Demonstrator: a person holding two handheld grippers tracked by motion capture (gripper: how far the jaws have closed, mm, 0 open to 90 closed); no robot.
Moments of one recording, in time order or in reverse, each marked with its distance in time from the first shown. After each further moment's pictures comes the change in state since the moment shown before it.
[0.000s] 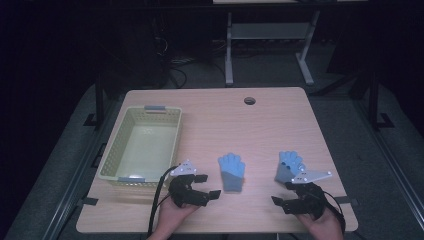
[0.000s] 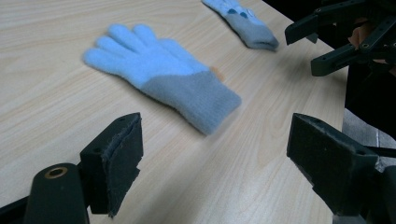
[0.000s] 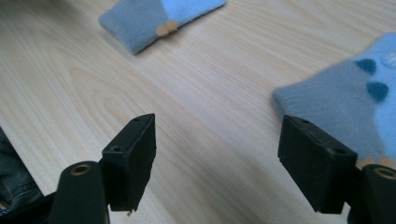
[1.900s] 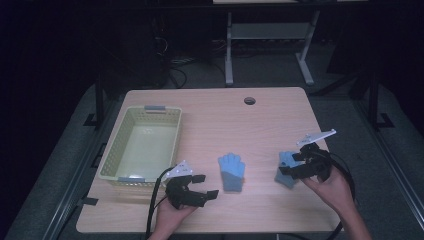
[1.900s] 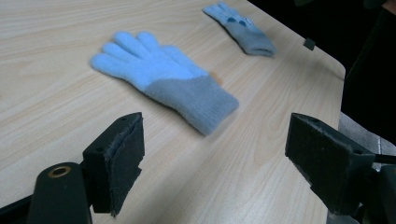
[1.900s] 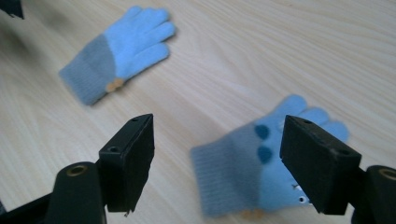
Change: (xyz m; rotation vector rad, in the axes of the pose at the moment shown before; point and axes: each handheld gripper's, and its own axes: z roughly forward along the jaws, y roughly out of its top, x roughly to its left) left arm -0.001 -0.003 -0.009 -0.038 0.011 -0.008; right arm -0.055 0.077 -0.018 0.103 -0.010 0.005
